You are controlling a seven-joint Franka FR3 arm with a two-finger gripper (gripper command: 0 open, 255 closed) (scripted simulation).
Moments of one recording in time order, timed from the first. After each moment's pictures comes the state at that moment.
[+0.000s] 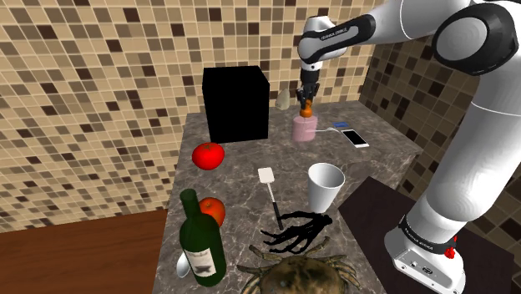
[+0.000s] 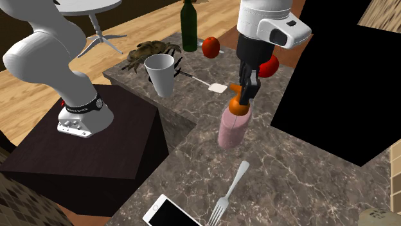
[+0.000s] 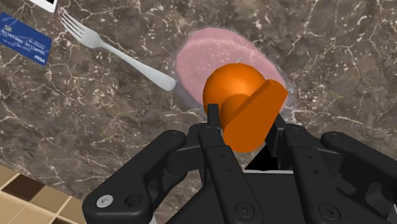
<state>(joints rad) -0.08 0.13 -0.13 -1.85 -0.01 1.98 -0.20</state>
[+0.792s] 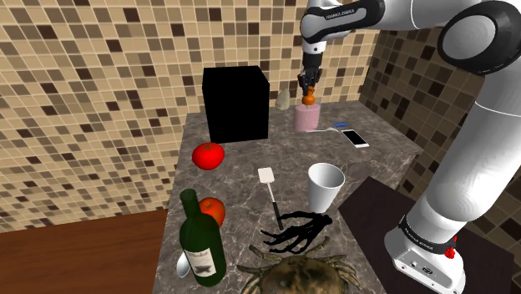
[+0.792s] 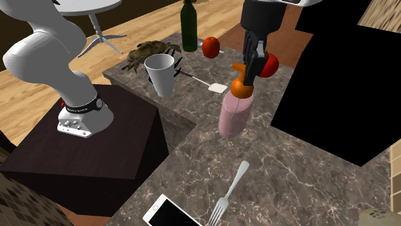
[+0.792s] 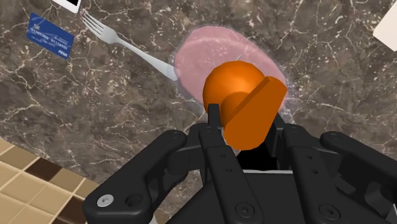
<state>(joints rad) -0.08 0.11 -0.13 -1.72 -0.02 1.82 -0.20</state>
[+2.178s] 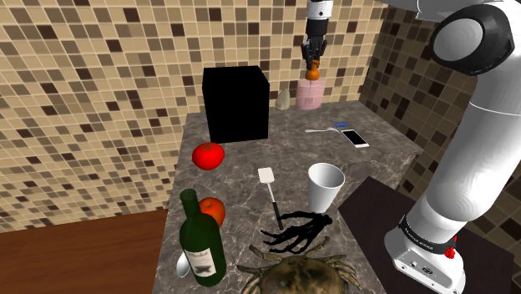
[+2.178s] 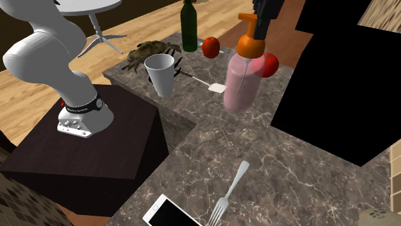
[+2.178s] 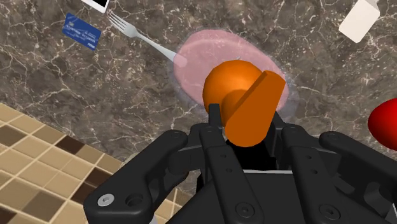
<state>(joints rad) -0.08 0.15 -0.13 -1.39 -0.01 1.53 -0.21</state>
